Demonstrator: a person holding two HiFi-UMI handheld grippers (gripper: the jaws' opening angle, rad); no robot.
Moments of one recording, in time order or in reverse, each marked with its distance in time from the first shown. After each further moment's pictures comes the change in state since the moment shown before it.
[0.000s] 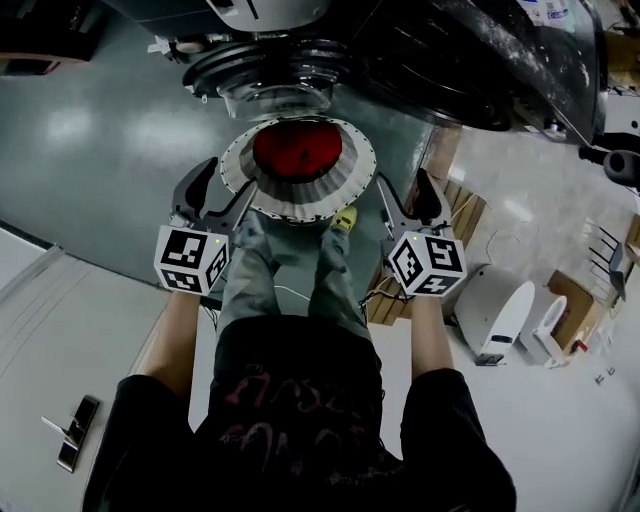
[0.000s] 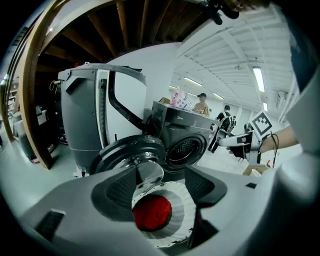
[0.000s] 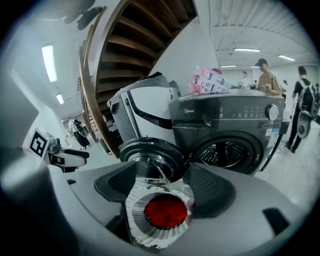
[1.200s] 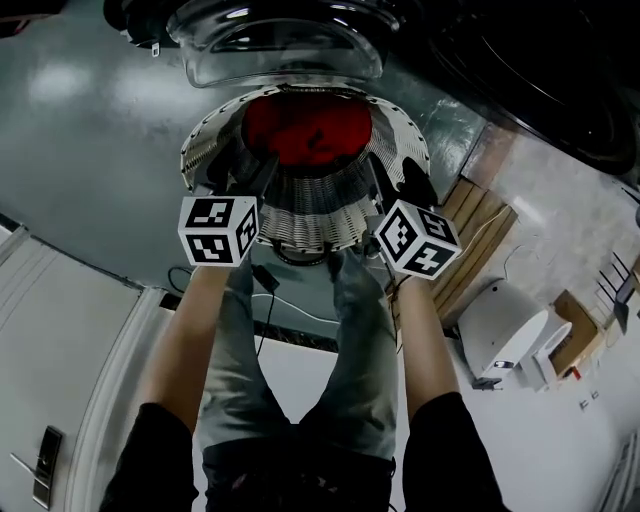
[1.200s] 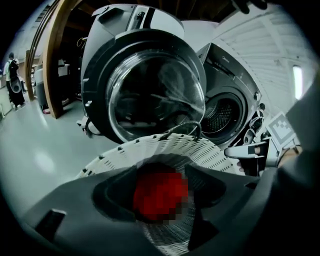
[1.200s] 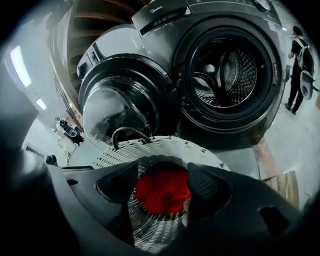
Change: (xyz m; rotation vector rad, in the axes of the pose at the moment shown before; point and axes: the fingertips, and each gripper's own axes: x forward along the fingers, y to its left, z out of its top) left arm 0.208 0.063 -0.272 -0.276 0.169 0.164; right arm 0.215 -0.055 -0.271 0.182 0.254 -0.034
